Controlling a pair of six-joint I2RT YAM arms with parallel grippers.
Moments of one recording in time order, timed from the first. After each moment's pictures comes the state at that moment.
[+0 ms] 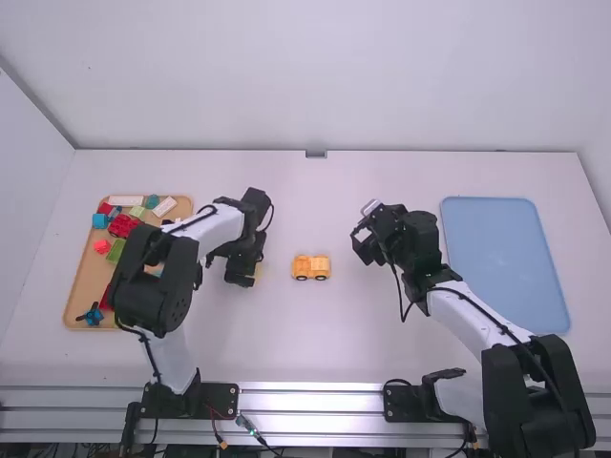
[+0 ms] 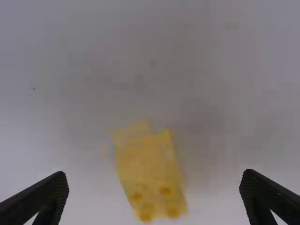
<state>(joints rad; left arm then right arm) -0.27 1.89 1.18 -0.86 -0.05 -1.71 0.25 1.34 0.55 0.28 -0.25 -0.50</state>
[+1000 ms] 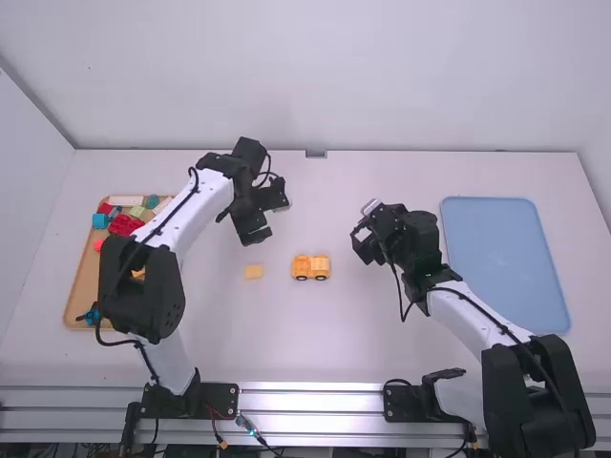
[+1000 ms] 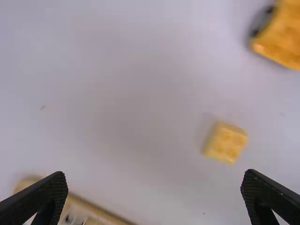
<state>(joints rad) -0.24 1.84 1.54 -1.07 0.02 0.89 0.25 1.34 0.55 0.29 -0.26 -0.50</state>
